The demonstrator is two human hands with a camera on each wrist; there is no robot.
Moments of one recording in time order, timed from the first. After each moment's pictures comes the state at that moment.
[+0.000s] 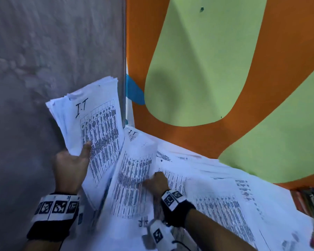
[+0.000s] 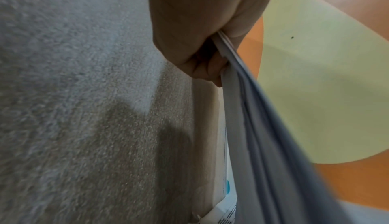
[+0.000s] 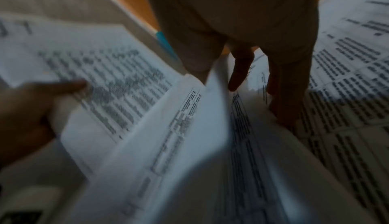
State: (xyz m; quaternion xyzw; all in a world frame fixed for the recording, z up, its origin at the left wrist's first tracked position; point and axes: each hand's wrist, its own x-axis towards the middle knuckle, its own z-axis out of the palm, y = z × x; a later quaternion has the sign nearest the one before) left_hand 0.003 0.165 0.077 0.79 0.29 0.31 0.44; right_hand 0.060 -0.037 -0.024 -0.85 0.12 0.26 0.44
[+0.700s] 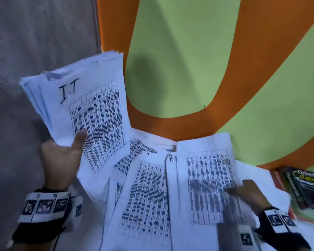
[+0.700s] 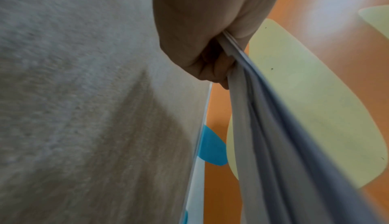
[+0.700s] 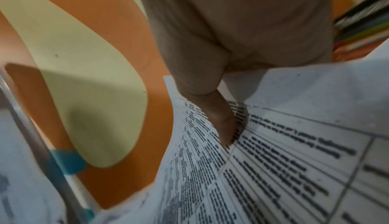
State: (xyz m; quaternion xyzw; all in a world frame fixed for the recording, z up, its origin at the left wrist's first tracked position) left_hand 0.010 0.126 0.109 0.77 0.18 0.34 0.51; right_hand 0.008 -0.322 0.005 -0.87 0.27 0.09 0.40
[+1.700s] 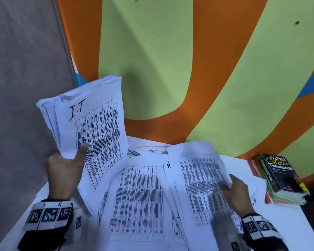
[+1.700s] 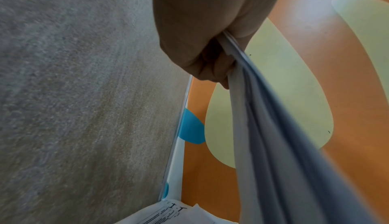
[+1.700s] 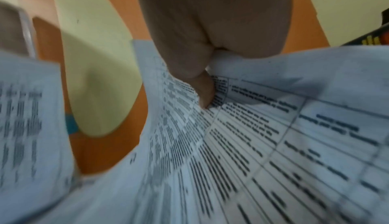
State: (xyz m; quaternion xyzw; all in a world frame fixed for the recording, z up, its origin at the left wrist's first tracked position) left_hand 0.012 0.084 0.090 0.80 0.19 0.24 0.52; right_hand -0.032 -0.338 -0.006 -0.93 0.20 -0.08 0.29
